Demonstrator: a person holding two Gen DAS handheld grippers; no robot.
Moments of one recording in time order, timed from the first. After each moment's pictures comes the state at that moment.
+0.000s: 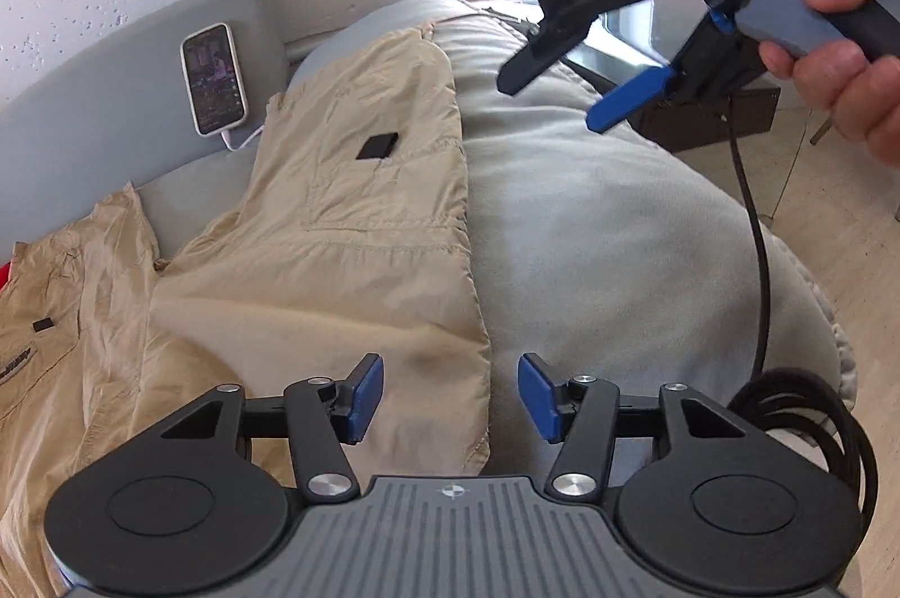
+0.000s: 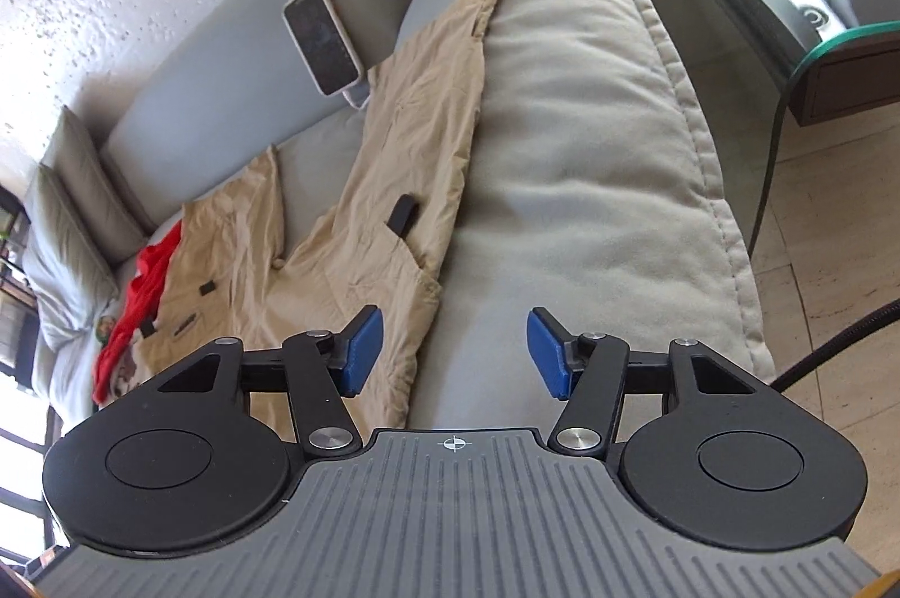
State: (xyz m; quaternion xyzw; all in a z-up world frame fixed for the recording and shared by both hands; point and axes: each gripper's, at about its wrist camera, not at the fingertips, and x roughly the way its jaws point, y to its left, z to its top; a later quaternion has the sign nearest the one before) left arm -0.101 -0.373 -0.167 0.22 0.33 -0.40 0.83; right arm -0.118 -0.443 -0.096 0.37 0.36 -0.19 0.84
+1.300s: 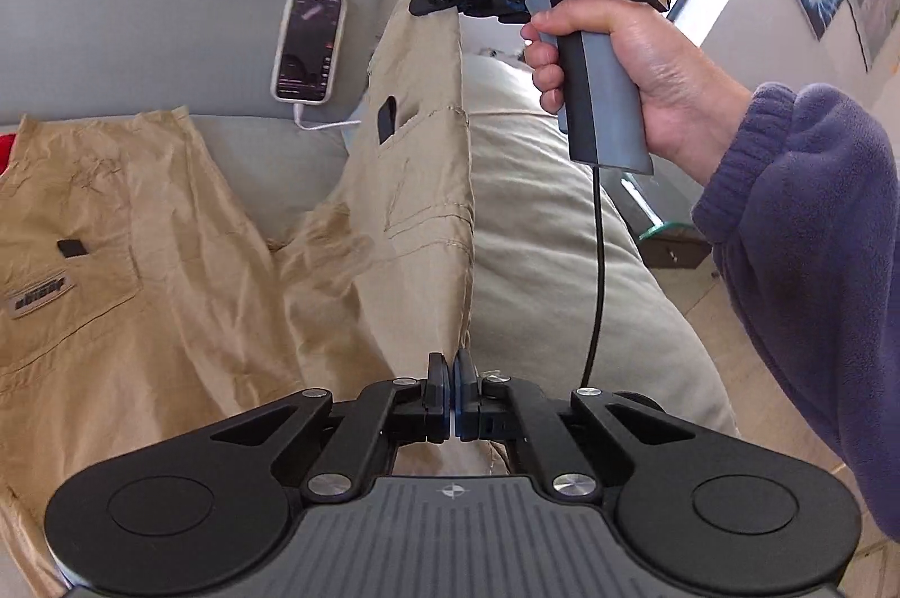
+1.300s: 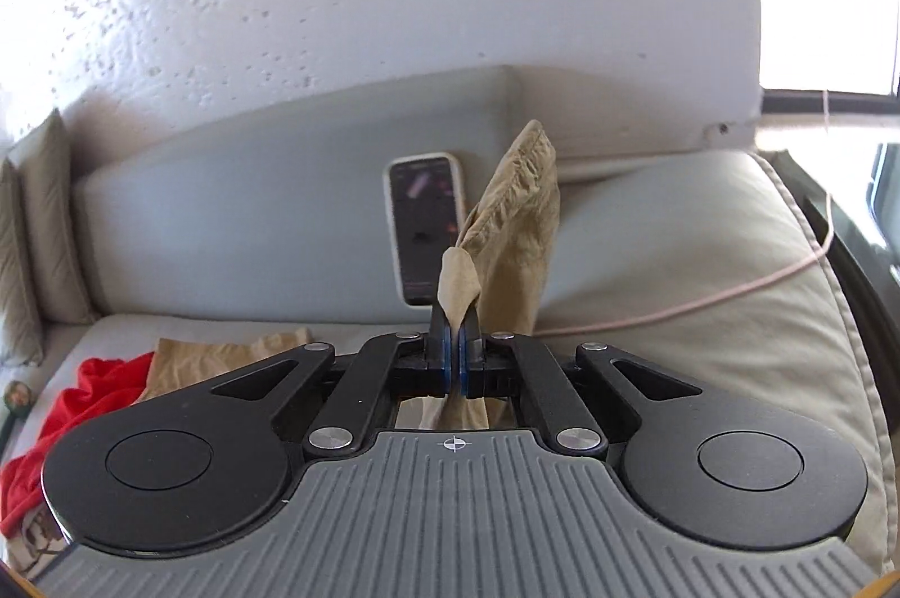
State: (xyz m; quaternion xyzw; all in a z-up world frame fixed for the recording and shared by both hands) left arm 0.056 -0.178 -0.092 -0.03 0.41 -0.45 0.79; right arm 0.161 -0.386 -0.025 0.15 0.27 -0.24 0.92
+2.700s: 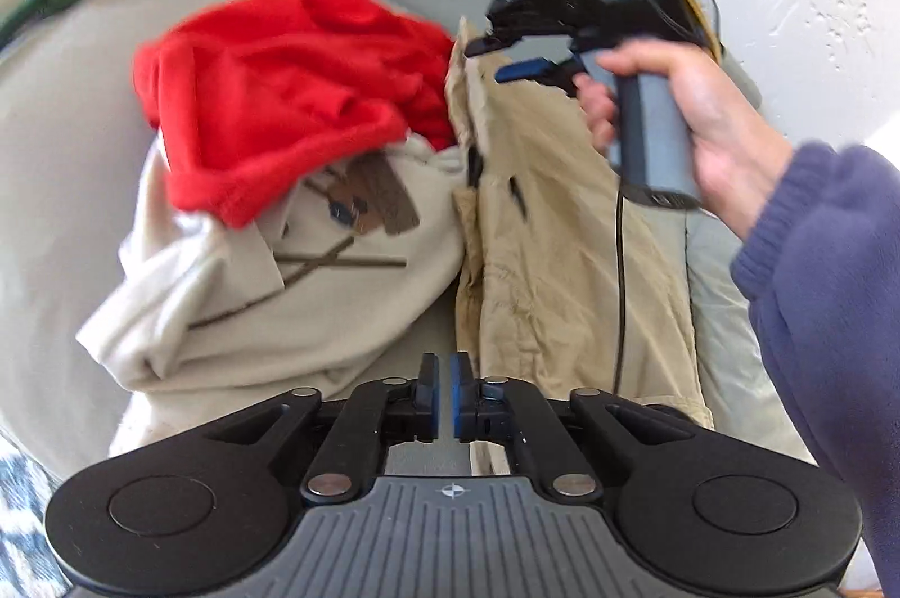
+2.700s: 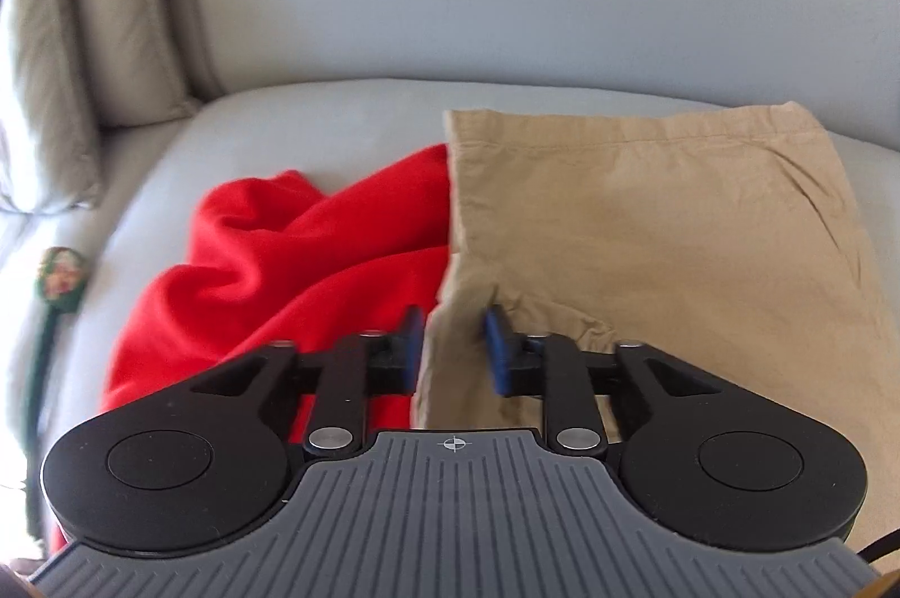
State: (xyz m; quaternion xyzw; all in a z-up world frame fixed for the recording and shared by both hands) left arm 0.156 0.058 -0.118 -0.13 0.47 -0.23 0.84; right arm 0.429 -0.154 -0.159 0.21 0.45 -0.10 0.86
